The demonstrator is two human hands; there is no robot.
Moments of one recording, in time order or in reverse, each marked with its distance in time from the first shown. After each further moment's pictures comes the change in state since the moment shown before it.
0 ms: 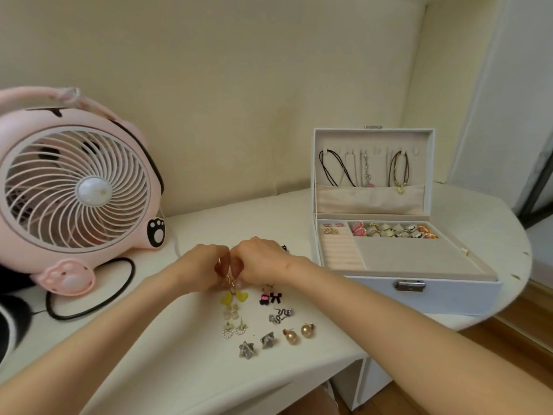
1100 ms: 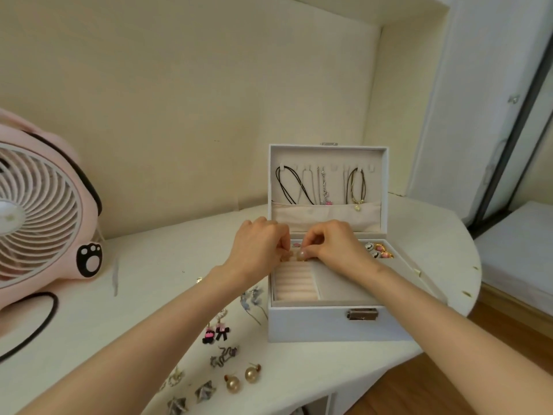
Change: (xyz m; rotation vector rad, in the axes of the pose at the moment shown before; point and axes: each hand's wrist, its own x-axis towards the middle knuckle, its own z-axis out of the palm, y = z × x) left_hand 0.073 0.147 0.008 0.049 0.433 0.373; right_hand -0.086 0.142 -0.064 0.339 0.481 0.345
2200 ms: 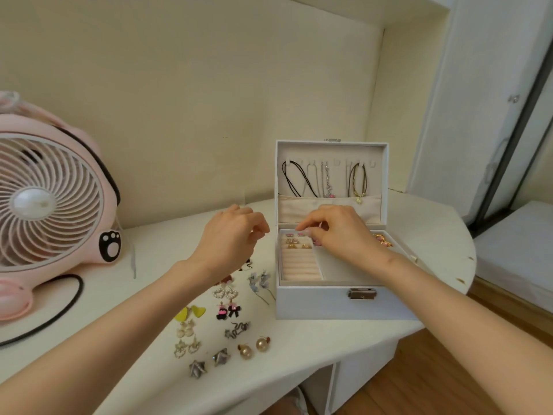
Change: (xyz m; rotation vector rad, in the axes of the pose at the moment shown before) left_hand -0.043 -0.025 -0.038 0.036 0.107 -0.012; right_hand -0.024 -0.025 -0.014 -0.175 0.050 -0.196
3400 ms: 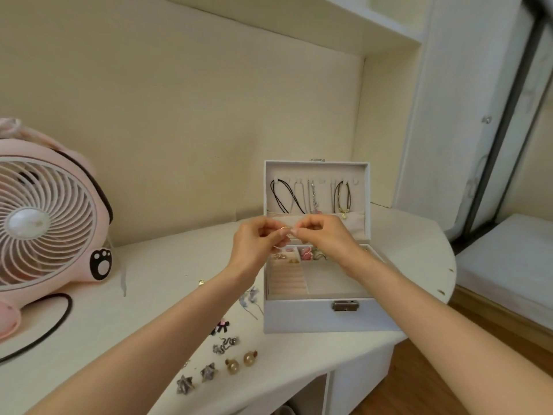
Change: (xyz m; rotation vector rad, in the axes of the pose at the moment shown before) left_hand 0.024 0.050 0.019 -1.120 0.076 -0.432; right_hand 0.008 0.003 -0.004 0.608 0.048 0.273
